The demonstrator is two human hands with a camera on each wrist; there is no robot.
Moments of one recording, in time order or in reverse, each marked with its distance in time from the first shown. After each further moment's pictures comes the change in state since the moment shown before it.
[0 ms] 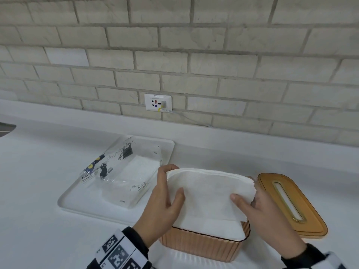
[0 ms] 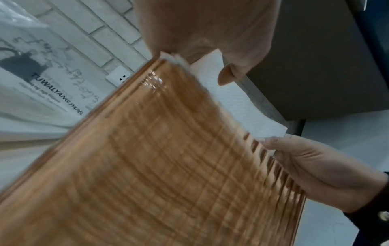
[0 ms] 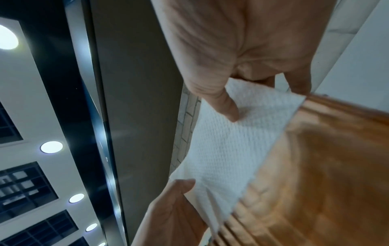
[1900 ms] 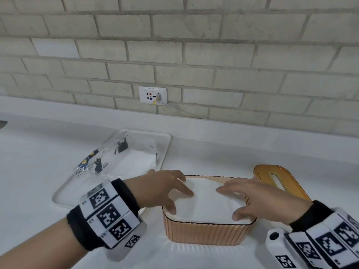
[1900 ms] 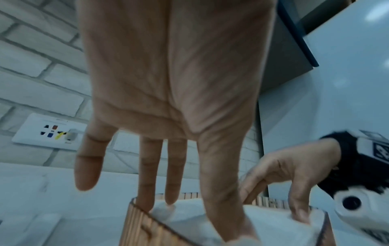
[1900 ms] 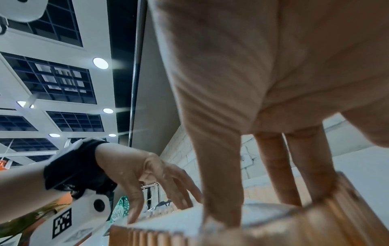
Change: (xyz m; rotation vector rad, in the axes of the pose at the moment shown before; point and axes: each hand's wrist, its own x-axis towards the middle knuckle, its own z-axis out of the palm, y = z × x) left_hand 0.056 0.019 -0.020 0.806 -0.995 -0.174; right_hand 0.027 -0.023 -0.030 -0.962 -0.605 0.059
